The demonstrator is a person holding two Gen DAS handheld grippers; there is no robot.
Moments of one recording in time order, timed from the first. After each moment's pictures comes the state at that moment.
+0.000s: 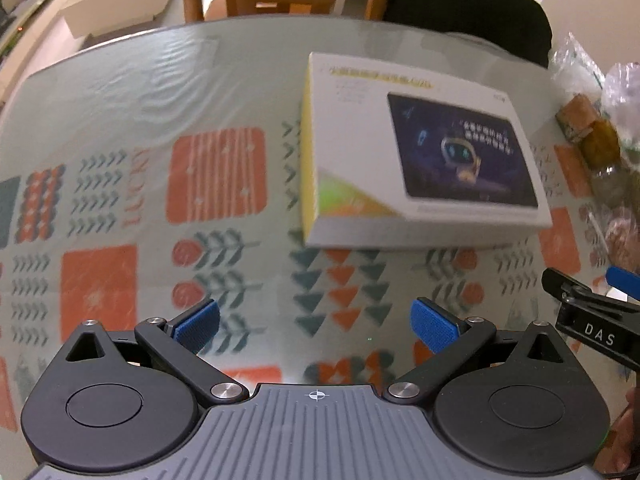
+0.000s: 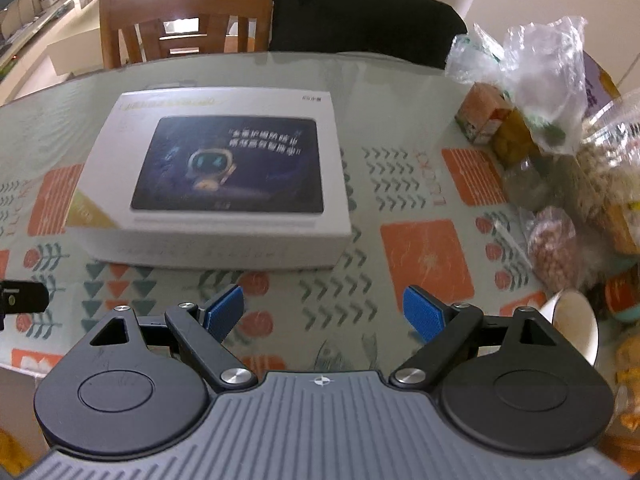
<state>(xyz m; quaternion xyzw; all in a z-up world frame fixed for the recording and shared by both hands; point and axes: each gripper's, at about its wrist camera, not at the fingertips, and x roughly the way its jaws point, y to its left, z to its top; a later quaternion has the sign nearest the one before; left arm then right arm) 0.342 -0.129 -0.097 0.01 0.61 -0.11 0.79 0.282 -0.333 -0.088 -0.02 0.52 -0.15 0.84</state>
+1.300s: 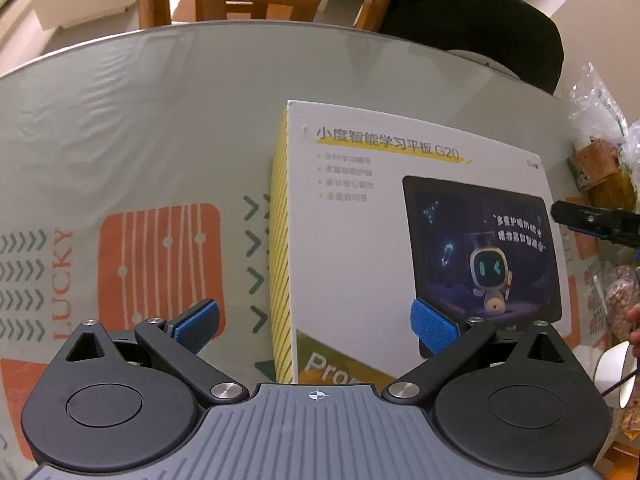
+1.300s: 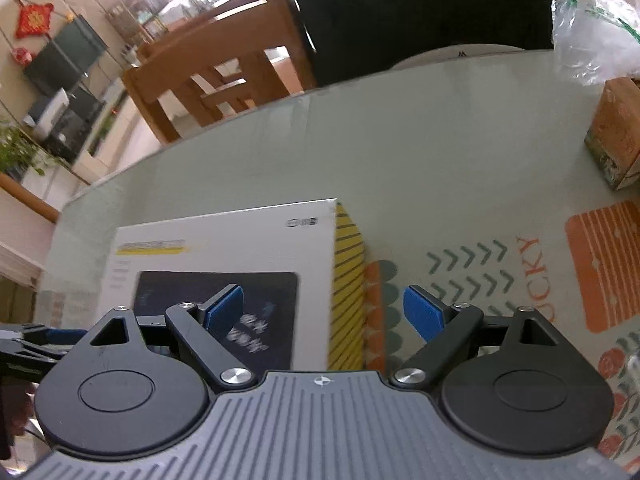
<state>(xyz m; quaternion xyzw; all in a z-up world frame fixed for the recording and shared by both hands) 0.448 -0.144 -0.150 -0.03 0.62 -0.15 0.77 0.435 -0.498 -0.131 0.17 0.52 0.04 0.84</state>
